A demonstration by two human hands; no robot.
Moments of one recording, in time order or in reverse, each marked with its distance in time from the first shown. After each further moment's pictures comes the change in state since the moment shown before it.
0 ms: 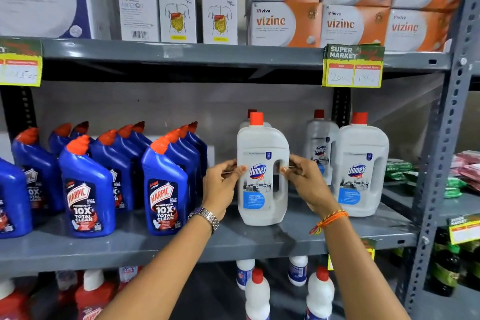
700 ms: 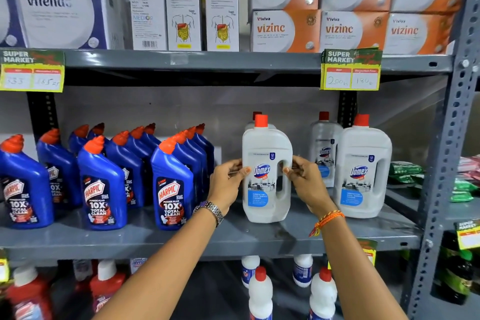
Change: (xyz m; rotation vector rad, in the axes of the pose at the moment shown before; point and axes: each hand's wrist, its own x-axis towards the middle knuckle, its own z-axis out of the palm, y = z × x) left_hand -0.004 0.013 0.004 0.067 -0.032 -0.094; right_hand 0.000 0.004 0.004 0.000 0.063 0.029
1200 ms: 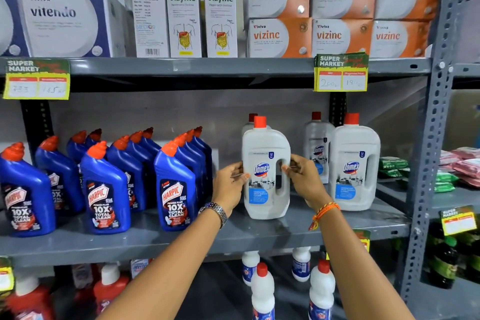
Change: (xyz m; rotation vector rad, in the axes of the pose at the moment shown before) left_hand -0.009 -0.002 0.000 0.052 -0.010 -0.029; right_hand -0.009 -0.017 0.001 -0.124 0.043 0.014
